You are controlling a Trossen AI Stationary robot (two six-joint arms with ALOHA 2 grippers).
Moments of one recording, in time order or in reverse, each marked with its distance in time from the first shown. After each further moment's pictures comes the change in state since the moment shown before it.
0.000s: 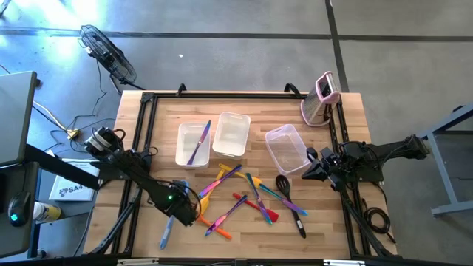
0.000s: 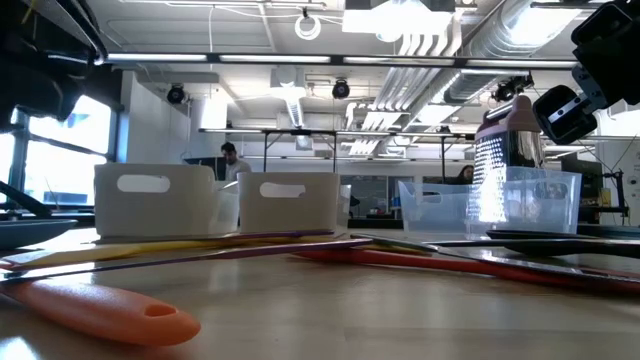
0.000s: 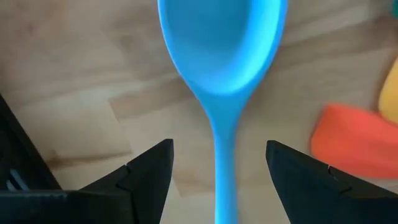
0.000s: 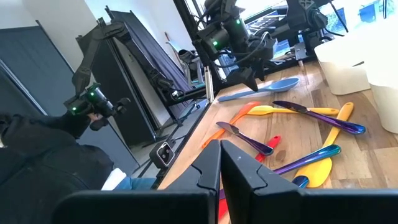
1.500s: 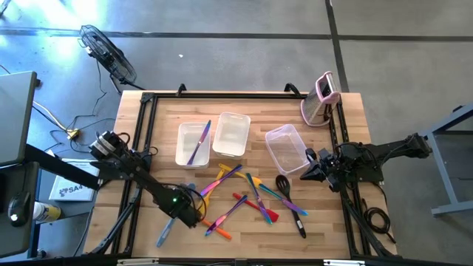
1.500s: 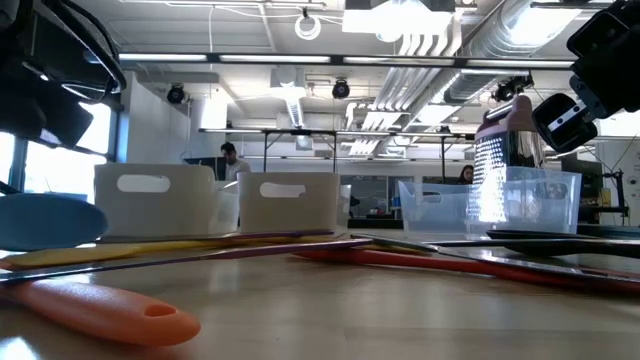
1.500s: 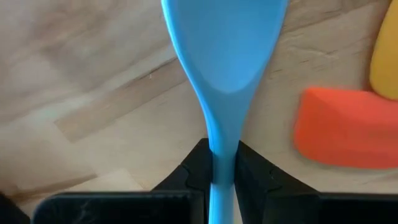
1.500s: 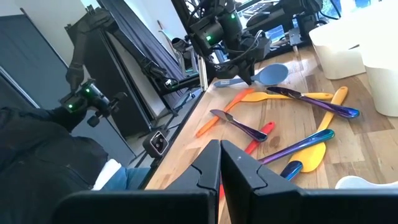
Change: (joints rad) left arm -0.001 0.067 -0.043 0.086 0.015 0.170; right arm 0.000 0.059 0.000 0.000 0.003 0.001
